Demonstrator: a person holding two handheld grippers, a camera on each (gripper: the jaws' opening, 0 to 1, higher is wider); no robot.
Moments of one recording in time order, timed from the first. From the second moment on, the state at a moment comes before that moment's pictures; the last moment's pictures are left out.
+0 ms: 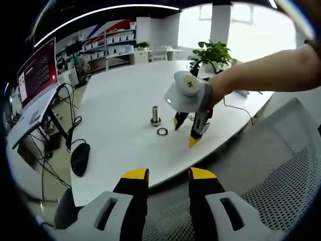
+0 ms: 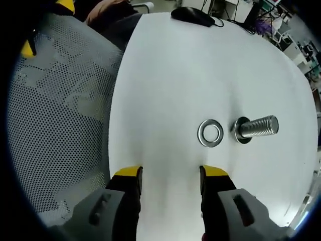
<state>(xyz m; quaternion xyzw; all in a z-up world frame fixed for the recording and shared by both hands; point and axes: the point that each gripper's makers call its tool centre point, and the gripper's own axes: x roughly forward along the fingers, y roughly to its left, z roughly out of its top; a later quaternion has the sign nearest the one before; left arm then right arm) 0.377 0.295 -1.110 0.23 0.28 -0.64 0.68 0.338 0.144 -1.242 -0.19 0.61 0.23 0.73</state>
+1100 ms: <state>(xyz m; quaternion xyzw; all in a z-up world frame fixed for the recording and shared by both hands) 0.378 0.295 -1.109 0.22 0.28 -0.64 0.68 0.367 0.148 -1.240 -0.15 0.62 0.18 0.75</state>
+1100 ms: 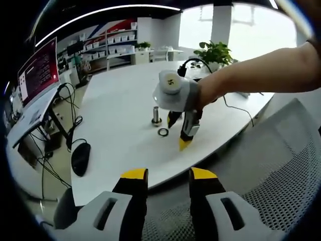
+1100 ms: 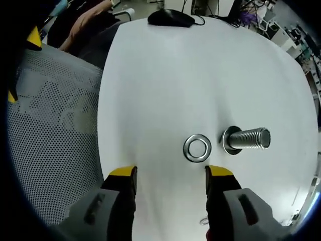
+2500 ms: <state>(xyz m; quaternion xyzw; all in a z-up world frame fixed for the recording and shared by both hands) 0.379 0.295 -1.110 0.22 0.28 -0.64 0.68 0.403 0.134 -1.239 -0.11 0.57 0.15 0.80</state>
